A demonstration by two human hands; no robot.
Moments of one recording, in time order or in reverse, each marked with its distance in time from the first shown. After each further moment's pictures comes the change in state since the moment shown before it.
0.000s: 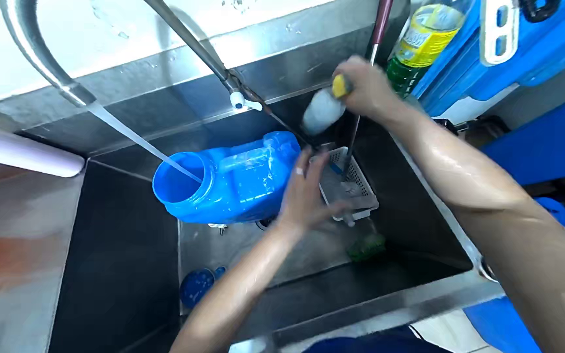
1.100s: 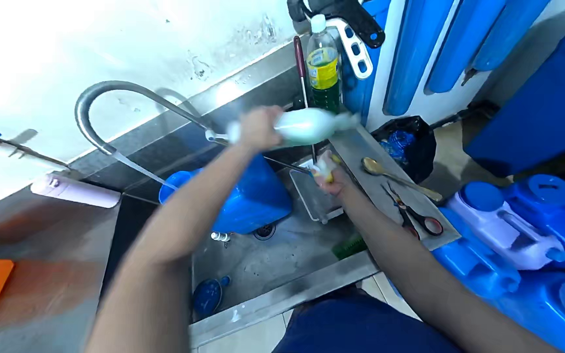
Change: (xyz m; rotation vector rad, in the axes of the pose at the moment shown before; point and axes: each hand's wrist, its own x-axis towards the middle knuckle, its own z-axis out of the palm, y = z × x) left_hand 0.122 0.127 -0.023 0.640 -0.243 0.051; right_hand -0.181 0.046 0.083 2.000 0.195 0.754
